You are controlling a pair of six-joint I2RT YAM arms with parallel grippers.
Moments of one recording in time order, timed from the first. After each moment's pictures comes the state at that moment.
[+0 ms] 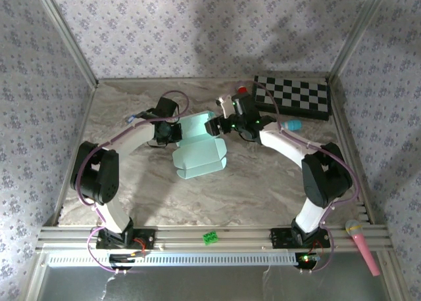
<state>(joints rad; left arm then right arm) -0.43 1.71 1.24 -0.64 0.02 -0.51 0.53 1.70 1.22 -0.16 -0.25 0.08</state>
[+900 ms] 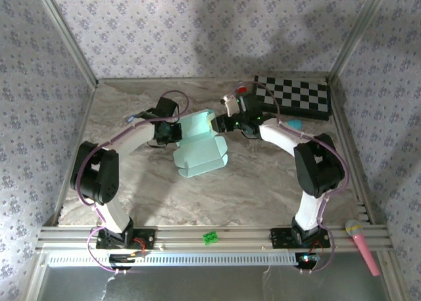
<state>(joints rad) -0.43 1.71 1.24 -0.64 0.03 -0.51 0.46 1.81 1.26 -0.12 -0.38 0.10</state>
